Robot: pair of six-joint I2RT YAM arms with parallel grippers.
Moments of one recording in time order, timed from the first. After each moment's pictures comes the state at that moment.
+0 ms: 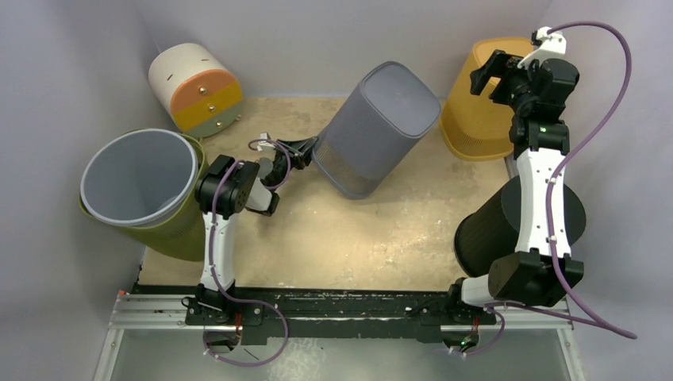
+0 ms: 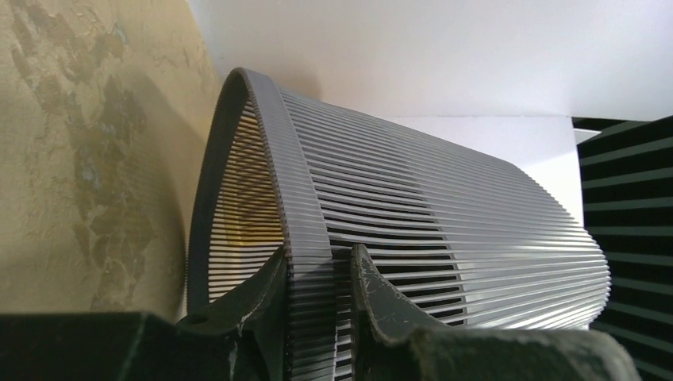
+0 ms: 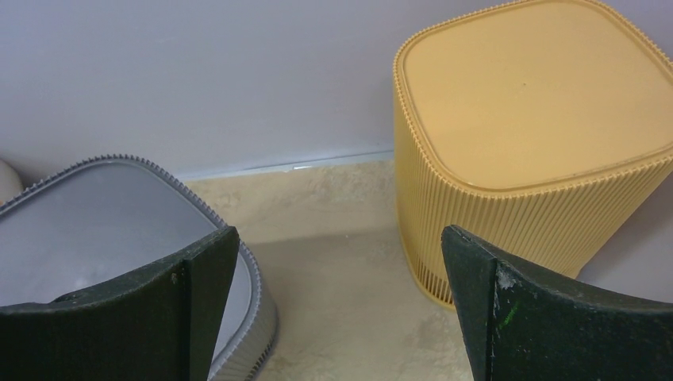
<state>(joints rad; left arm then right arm) -0.28 2.26 0.88 1.54 0.32 -1.68 -0.20 1.40 1.60 -0.34 -0.20 0.17</state>
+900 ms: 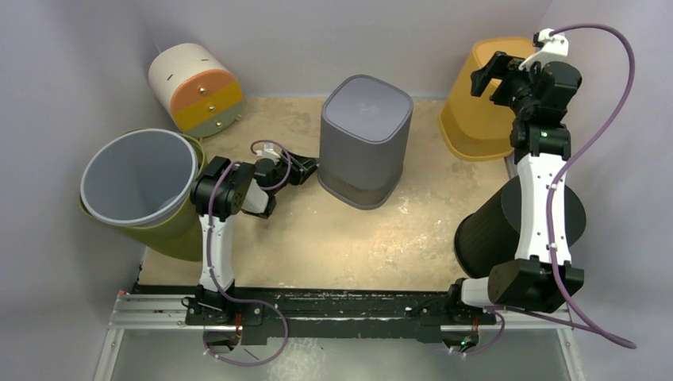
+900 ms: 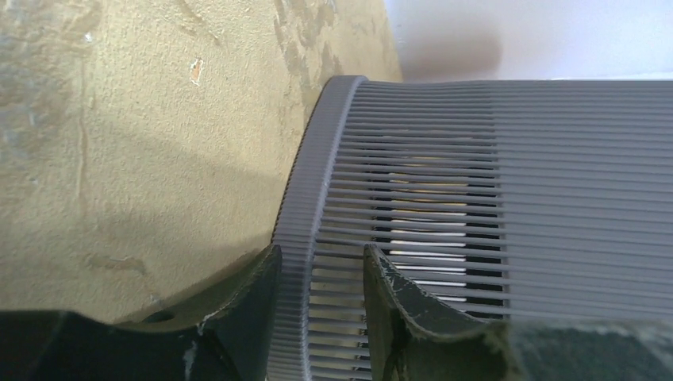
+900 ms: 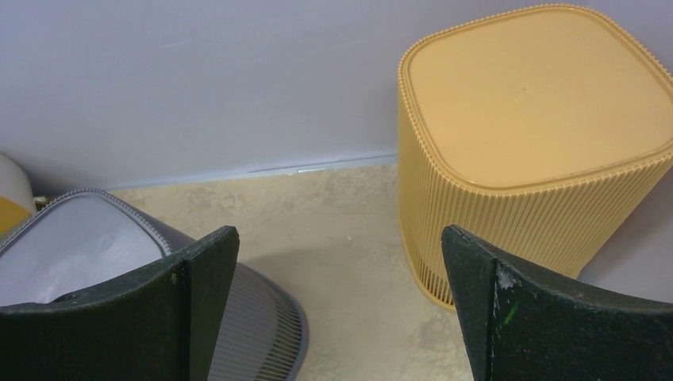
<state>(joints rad) -0.26 2.23 0.82 1.25 0.36 -1.31 -0.20 1.37 1.58 -0.33 -0.21 0.17</state>
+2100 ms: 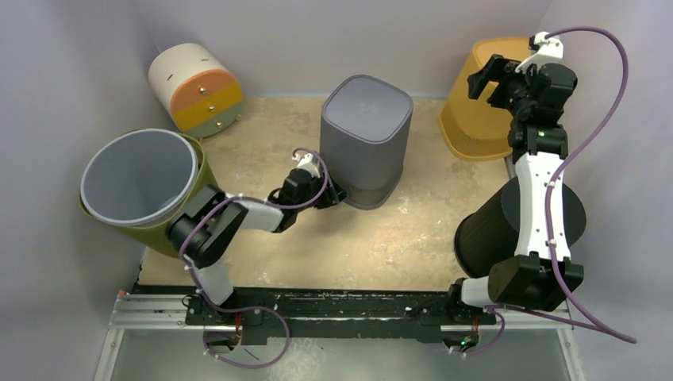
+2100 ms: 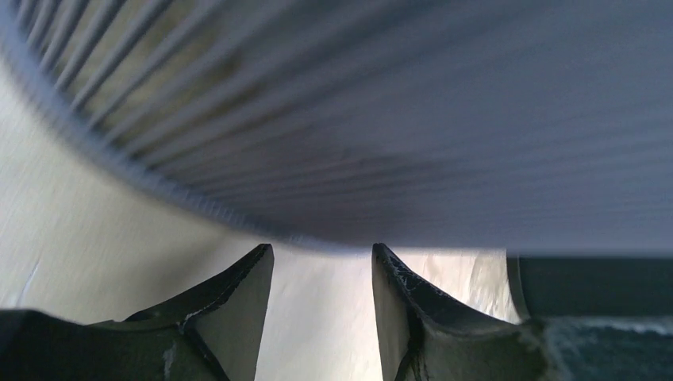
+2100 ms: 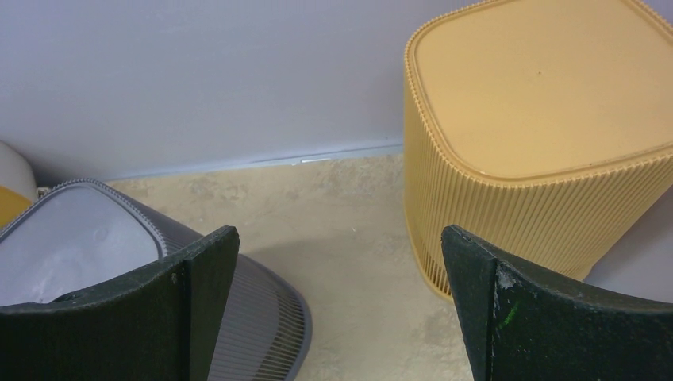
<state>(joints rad) -0.62 1.72 0.65 0.62 0.14 -0.83 -0.20 1.37 1.55 -0.32 -0.23 0.17</state>
